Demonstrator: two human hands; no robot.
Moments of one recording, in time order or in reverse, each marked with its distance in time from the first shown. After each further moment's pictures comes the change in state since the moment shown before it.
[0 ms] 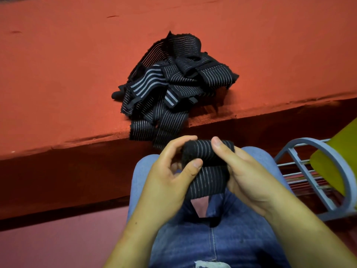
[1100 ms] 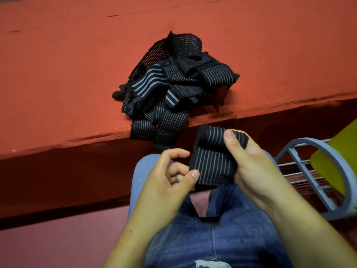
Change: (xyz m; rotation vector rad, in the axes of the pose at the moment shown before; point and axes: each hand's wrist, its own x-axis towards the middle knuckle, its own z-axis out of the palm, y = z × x) left_hand -0.012 -0.013 -0.007 -0.051 -0.002 -0.095; right_hand 0.004 0.001 -0.007 -0.030 0.301 -0.112
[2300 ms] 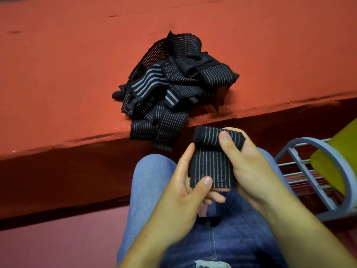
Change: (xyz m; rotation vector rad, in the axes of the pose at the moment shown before) left_hand -0.008 -0.010 0.027 -0.127 -0.166 -0.077; right_hand -0.005 0.000 0.007 -0.057 -0.019 -0.058
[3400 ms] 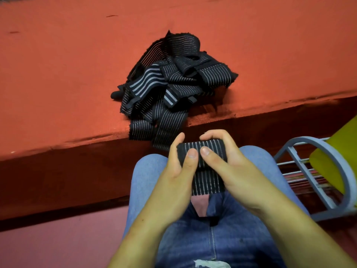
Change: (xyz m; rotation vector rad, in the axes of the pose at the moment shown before) left_hand 0.018 0.022 -0.009 0.202 0.185 -0.026; right_hand -0.009 -0.004 0.007 -0.139 -0.261 -0.086
